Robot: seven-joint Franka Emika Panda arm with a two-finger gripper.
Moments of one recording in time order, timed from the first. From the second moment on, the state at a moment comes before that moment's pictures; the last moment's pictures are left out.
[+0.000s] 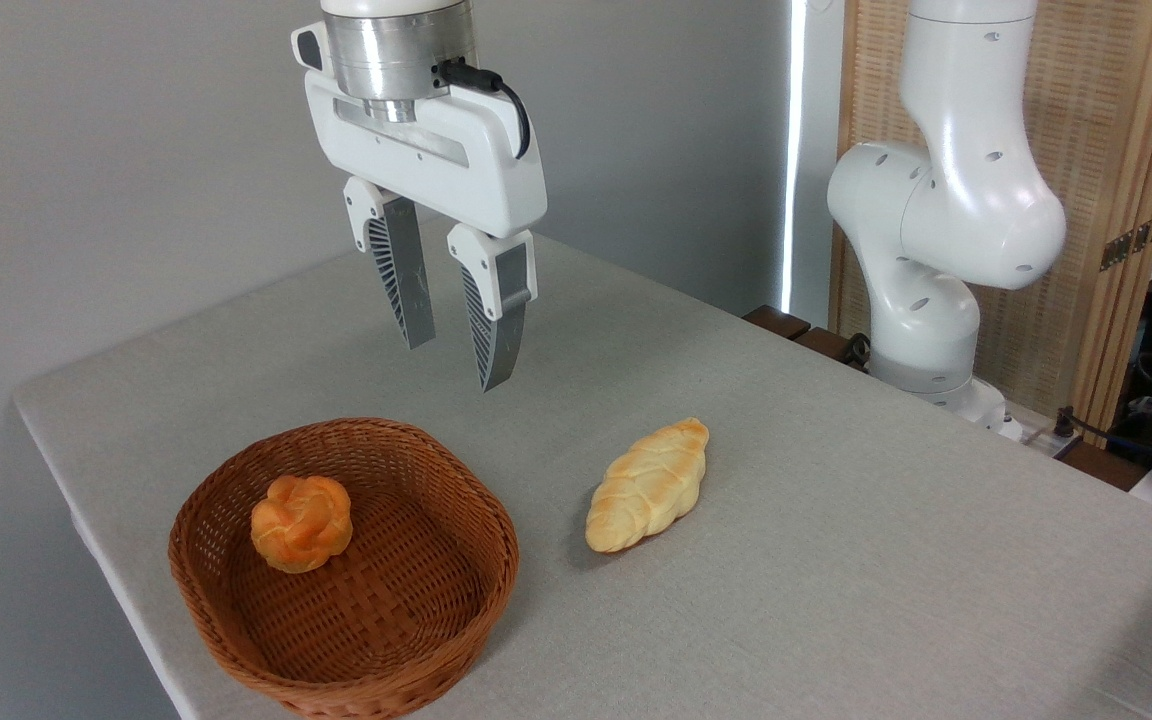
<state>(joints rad) -0.09 -0.07 0.03 -1.72 -0.05 1.70 0.63</state>
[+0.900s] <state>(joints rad) -0.09 -0.18 0.06 -1.88 -0.05 1.68 0.63</state>
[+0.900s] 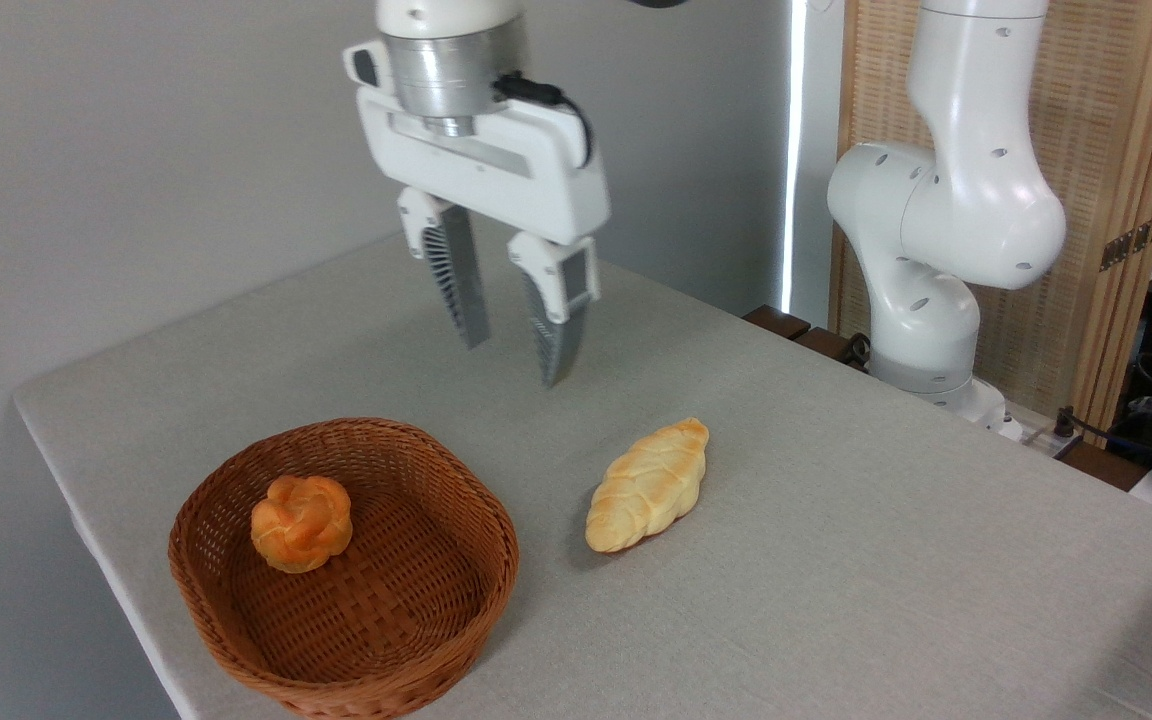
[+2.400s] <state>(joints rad) -0.10 -0.49 0.06 -2.51 -0.02 1.85 0.63</state>
